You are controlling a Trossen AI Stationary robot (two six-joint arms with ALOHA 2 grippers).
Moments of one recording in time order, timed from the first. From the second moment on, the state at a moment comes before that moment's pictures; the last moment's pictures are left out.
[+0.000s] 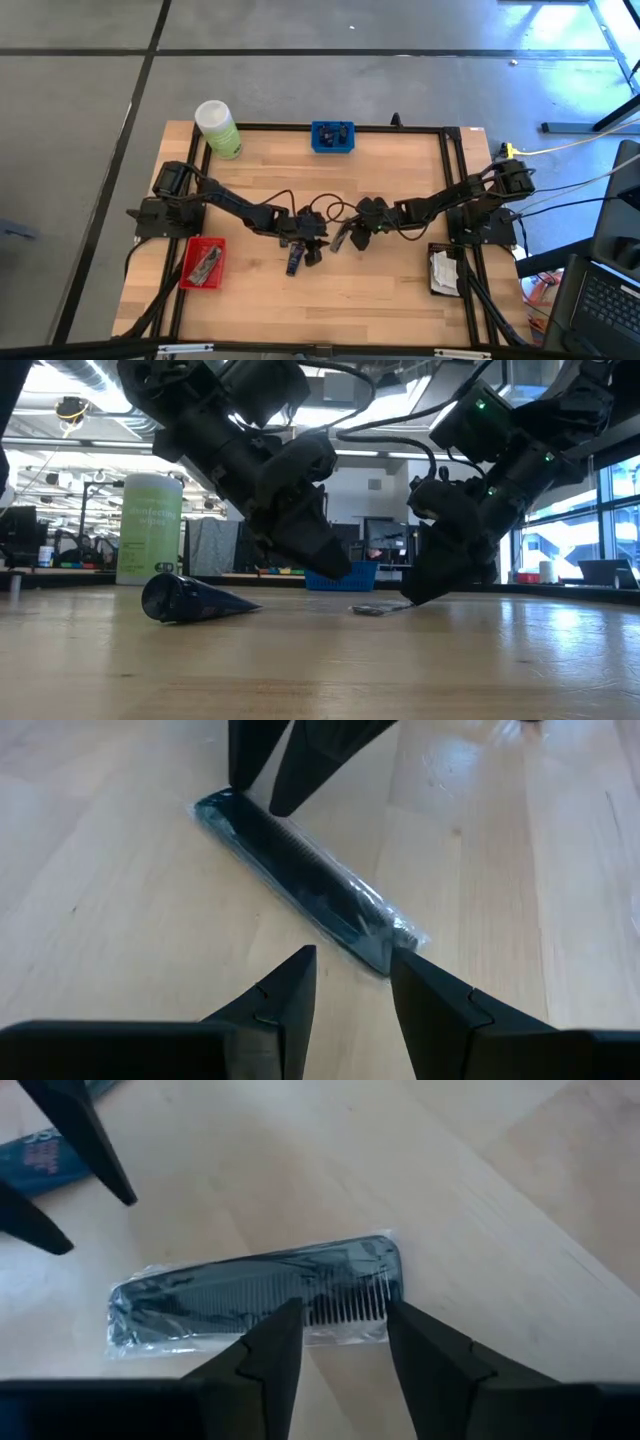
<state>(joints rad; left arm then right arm) -0.16 1.86 0.92 0.23 -0.15 -0.43 0.14 1.67 0.59 0.21 0.20 0.72</state>
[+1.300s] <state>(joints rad) -0.06 2.00 0.92 0.42 0.14 -0.58 0.14 1.67 0.60 0.17 0.22 0.73</state>
